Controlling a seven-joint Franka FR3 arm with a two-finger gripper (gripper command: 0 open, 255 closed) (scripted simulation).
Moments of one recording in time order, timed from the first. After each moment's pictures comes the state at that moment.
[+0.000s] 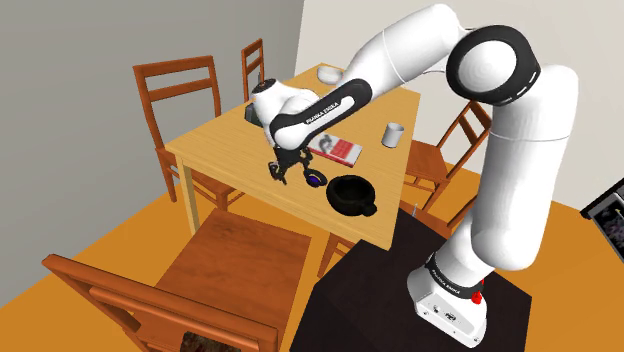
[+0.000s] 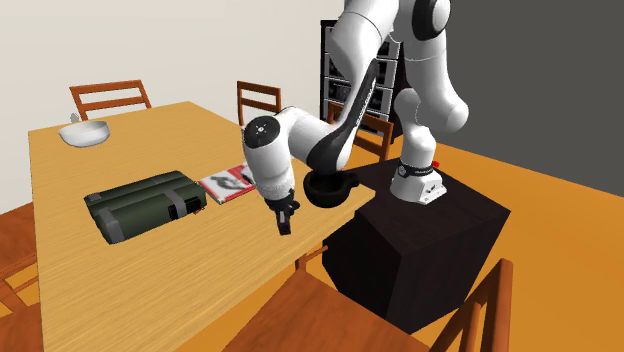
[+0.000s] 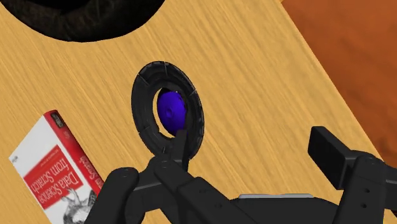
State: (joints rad) arm 0.09 0.40 0.15 -1.97 -0.38 2.05 0.74
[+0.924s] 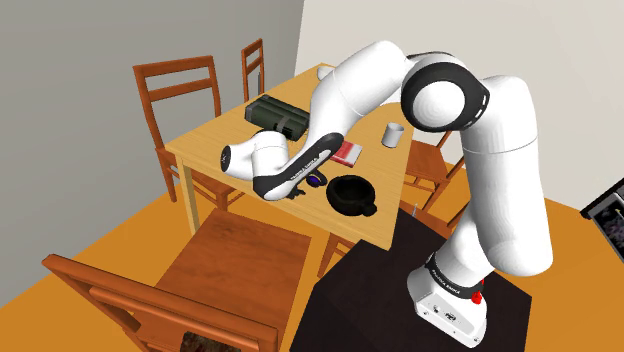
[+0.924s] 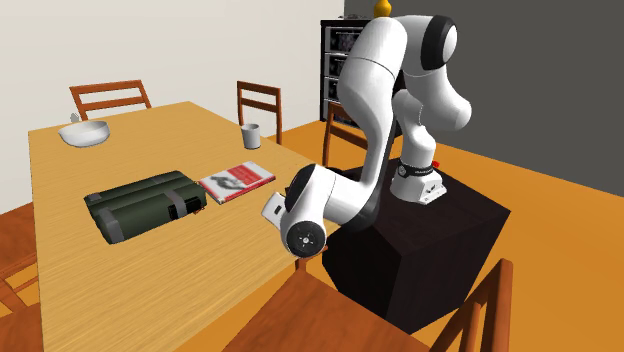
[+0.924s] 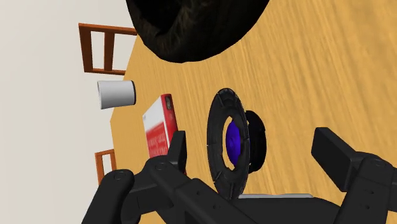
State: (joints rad) arm 0.36 0.63 0.06 -1.85 -0.76 1.61 0.96
